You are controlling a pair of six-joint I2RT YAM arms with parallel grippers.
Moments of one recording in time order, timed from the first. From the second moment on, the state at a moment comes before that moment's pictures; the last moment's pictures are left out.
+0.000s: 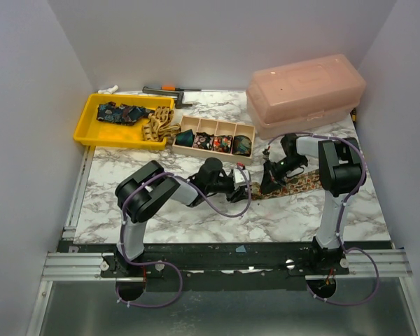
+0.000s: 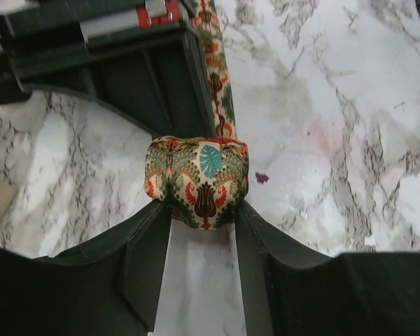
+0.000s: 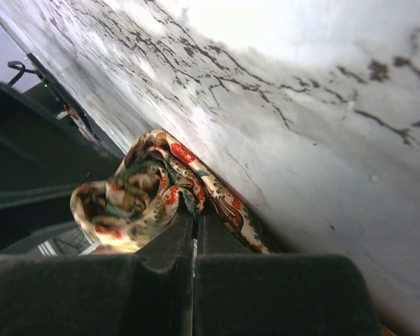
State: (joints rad) left arm -0.79 1.96 0.79 0.82 0.67 0.23; right arm 0.14 2.08 1.21 -0.88 -0.82 -0.05
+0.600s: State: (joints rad) left arm -0.82 2.06 0.94 0.73 0.64 0.26; right arm 0.14 2.09 1.22 -0.88 -0.84 -0.07
